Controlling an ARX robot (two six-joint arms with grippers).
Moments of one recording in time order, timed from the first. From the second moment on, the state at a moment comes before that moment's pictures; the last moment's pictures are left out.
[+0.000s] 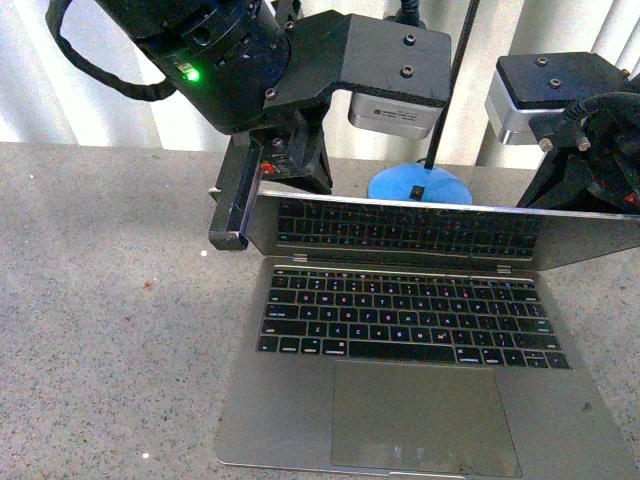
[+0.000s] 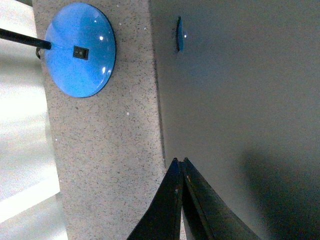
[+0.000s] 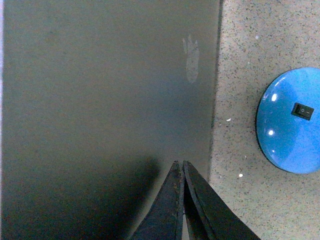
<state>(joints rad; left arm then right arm) -0.45 1.89 1.40 -0.46 0.20 1.33 0.10 1.91 1.36 -0.70 -0.44 -1.48</state>
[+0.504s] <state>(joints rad) -0.46 1.87 1.35 -0.45 0.21 1.32 0.12 1.90 1.29 -0.69 -0.42 -1.49</state>
